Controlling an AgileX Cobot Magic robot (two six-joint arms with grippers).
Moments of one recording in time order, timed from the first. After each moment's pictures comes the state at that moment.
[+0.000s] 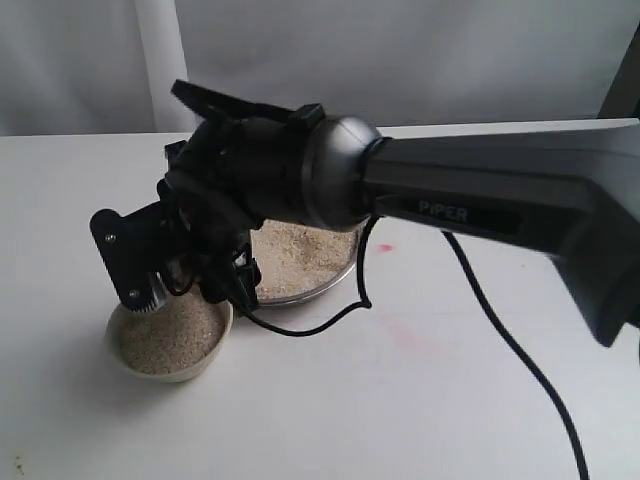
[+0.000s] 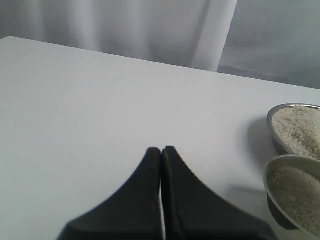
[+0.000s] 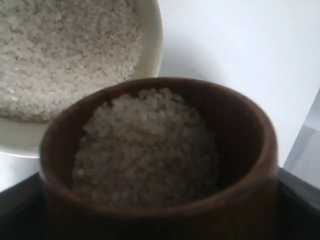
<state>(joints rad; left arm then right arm) 0.07 0.00 0.00 0.19 0.34 -0.34 0.93 2.15 -1.72 -0.37 0.68 -0.96</state>
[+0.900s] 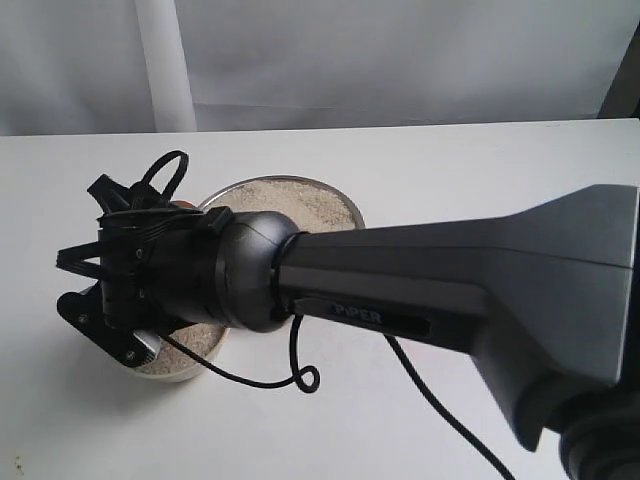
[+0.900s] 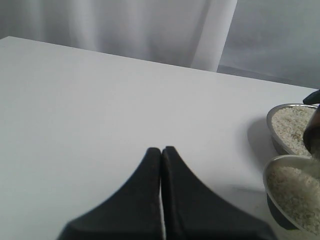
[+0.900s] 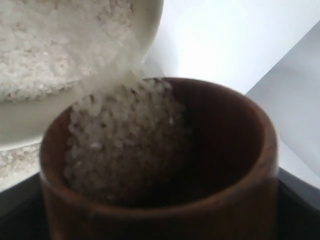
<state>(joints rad) 0.07 0.00 0.00 0.19 0.34 -0.34 1.08 2.23 -1.72 -0.98 0.70 -0.77</state>
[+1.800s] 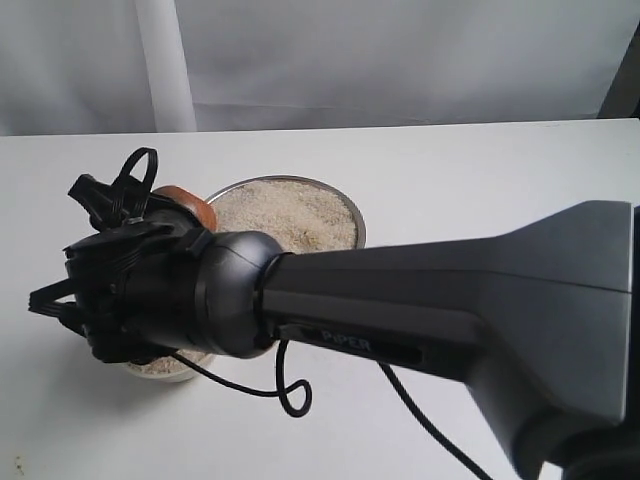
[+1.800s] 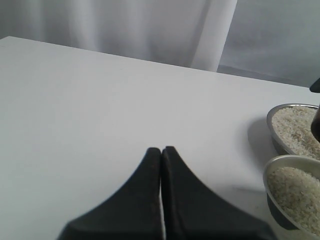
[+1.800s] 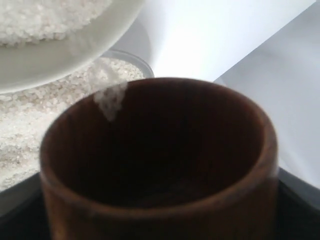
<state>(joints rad) 0.07 0.00 0.00 0.19 0.34 -0.34 1.12 2.23 -1.72 -1.16 0.79 -0.76</state>
